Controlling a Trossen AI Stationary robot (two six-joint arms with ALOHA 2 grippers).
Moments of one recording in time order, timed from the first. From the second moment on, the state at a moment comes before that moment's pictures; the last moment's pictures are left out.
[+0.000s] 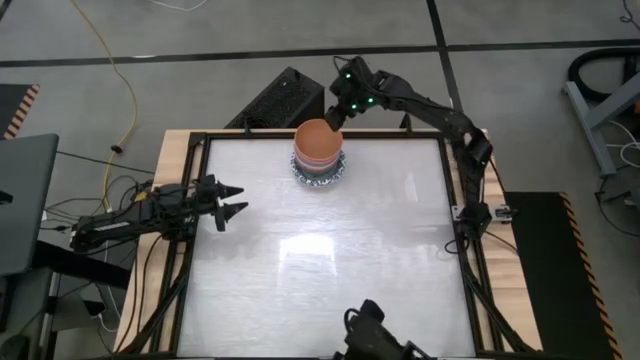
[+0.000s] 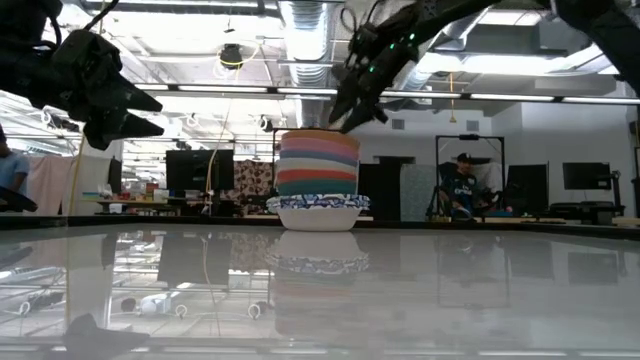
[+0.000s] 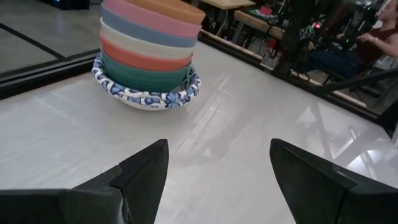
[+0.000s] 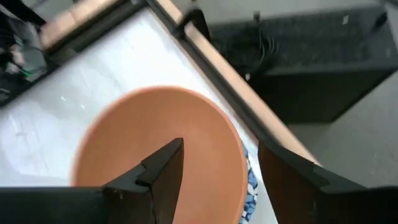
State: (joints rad) left arm 0.19 0.01 0.14 -0.27 -0.14 -0.35; right arm -0.68 1.96 1.93 -0.75 -0.27 0.10
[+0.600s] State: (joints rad) left arm 0.20 0.01 0.14 -0.21 -0.14 -0.39; right arm -0.57 1.62 1.93 -0.92 -0.40 -0.16
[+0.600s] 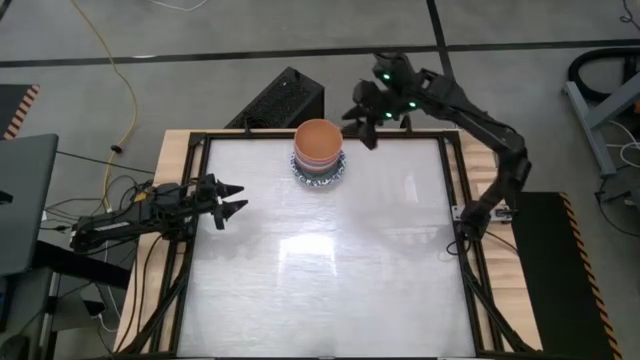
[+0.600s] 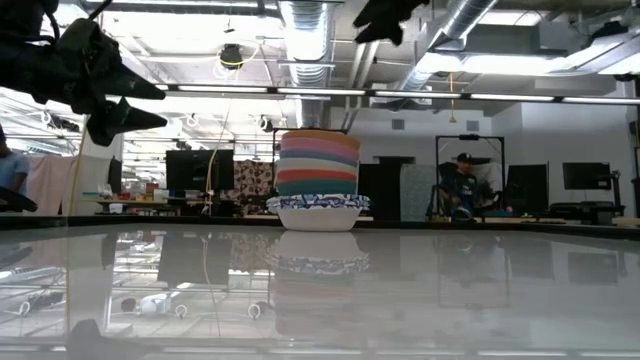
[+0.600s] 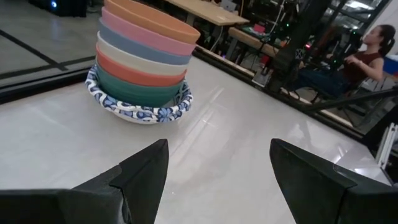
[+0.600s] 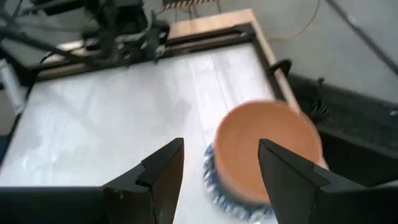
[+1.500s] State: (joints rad) left arm 0.19 0.01 0.14 -0.21 -0.16 -0.44; right arm -0.39 0.93 1.22 -0.71 -0.36 -0.08
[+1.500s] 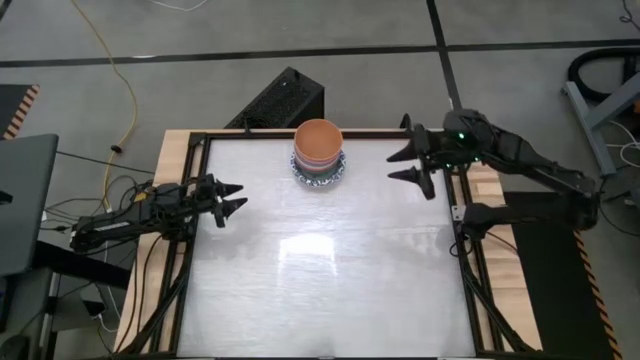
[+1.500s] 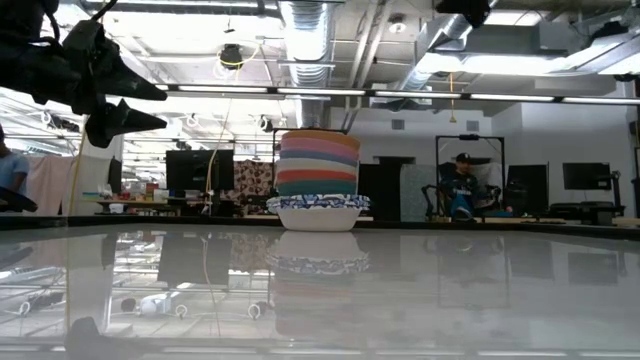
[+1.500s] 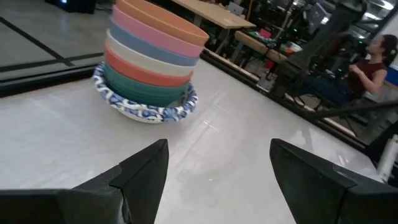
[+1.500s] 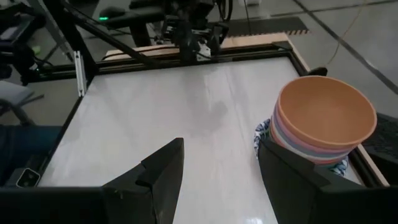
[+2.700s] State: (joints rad) left arm 0.19 0.01 0.14 -0.13 -0.14 -0.48; right arm -0.24 0.56 0.45 0.18 -0.34 0.06
